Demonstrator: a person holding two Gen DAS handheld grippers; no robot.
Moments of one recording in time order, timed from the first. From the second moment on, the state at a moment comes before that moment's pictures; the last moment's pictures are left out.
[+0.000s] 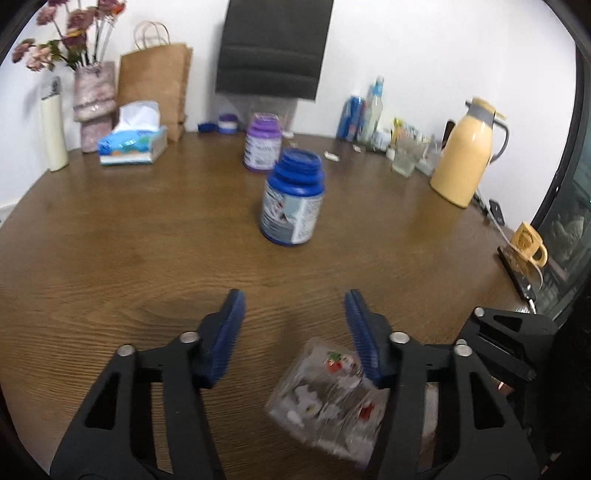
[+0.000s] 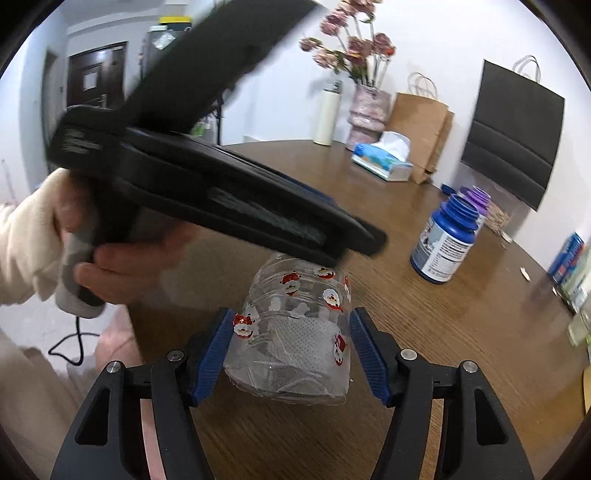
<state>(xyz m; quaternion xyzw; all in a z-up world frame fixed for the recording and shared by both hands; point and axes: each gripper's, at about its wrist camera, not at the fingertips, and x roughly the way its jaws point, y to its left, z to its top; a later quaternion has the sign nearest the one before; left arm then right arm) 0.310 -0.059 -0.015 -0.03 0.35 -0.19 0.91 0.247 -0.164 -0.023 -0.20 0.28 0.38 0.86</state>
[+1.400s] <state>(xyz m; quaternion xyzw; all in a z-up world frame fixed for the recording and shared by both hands) 0.316 -0.139 -0.021 0.20 0.43 -0.17 0.86 0.299 -0.297 -0.035 0.06 0.32 0.21 0.92</state>
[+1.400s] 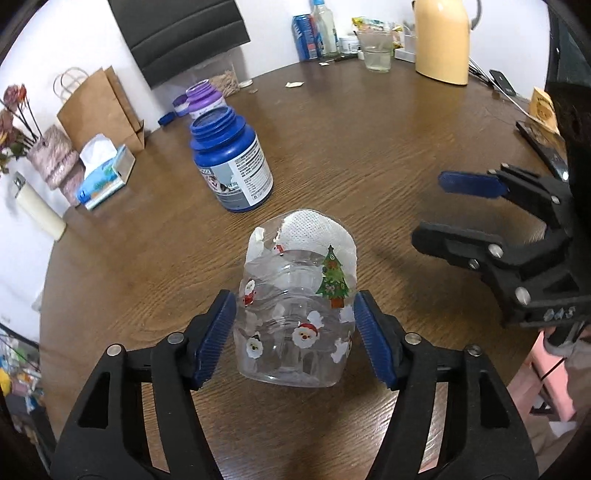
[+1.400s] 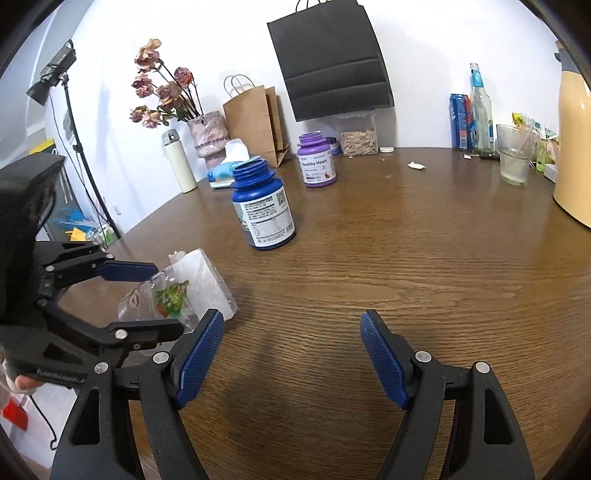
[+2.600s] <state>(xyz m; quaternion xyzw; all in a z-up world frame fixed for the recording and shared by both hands) 0.337 -0.141 0.067 0.02 0.17 -0.27 0.95 0.411 -0.325 0.064 0.26 0.30 0.46 0.79</state>
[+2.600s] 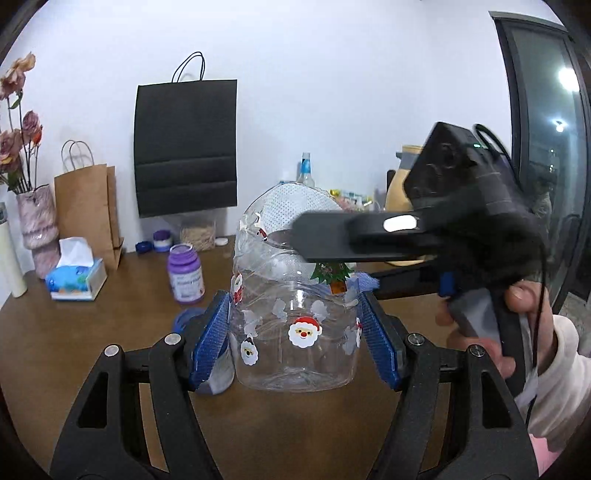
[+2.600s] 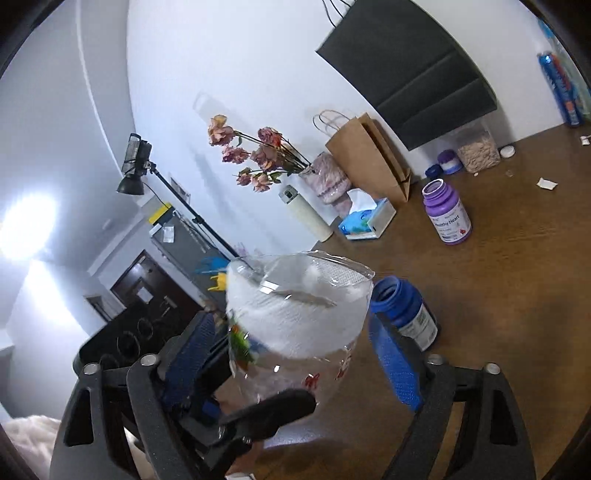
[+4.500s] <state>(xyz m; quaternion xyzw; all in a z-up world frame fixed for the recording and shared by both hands) 0.414 -0.089 0.015 0.02 0.26 -0.04 0.96 0.472 -0.277 -0.002 -0.04 0.33 0.16 0.93</state>
